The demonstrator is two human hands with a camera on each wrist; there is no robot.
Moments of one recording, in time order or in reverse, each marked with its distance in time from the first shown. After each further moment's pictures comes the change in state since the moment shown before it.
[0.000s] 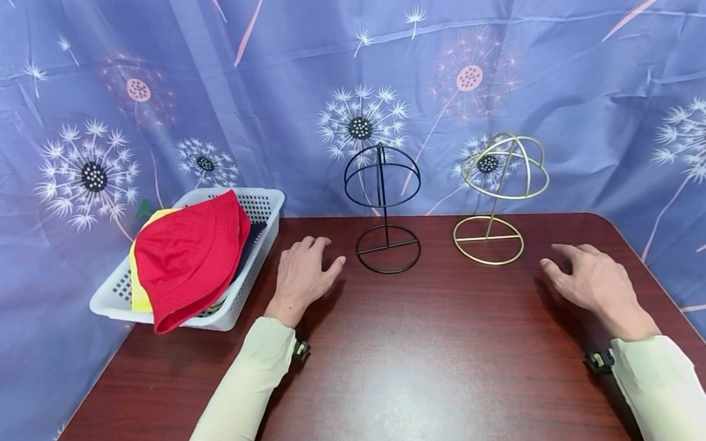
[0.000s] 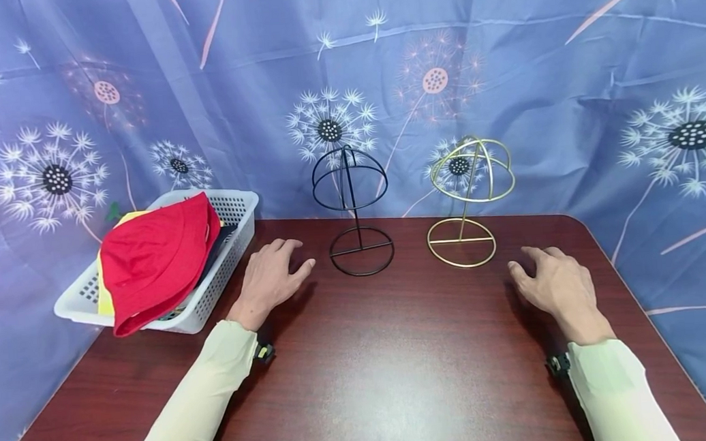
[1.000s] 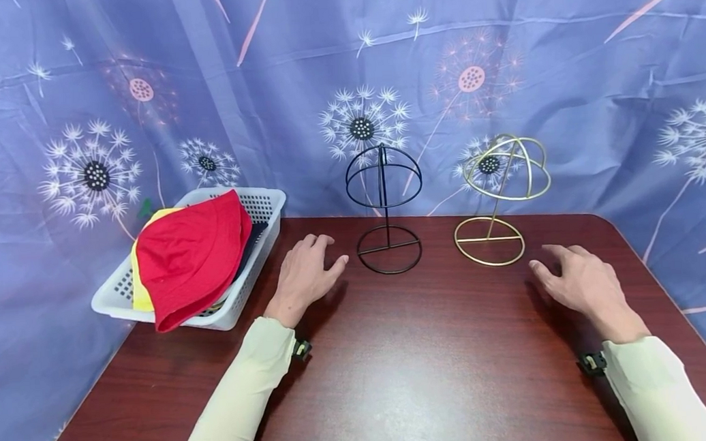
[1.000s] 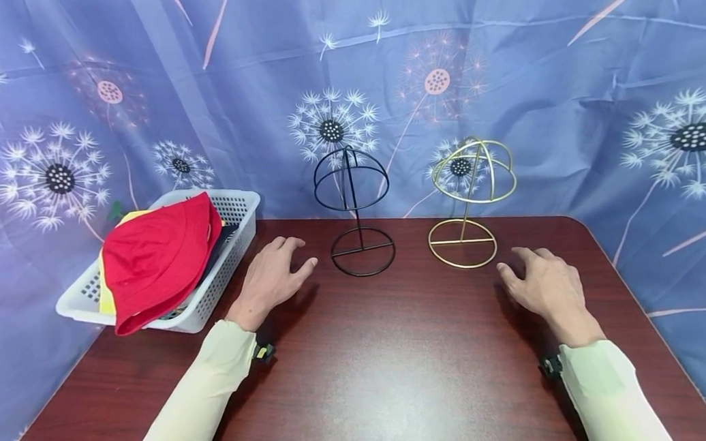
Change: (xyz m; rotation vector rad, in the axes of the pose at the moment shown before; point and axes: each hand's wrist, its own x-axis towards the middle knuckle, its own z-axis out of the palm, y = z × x) left_hand -0.001 0.005 -0.008 -0.061 -0.002 0.008; right_hand 0.002 -0.015 0.004 -0.006 -0.016 -0.023
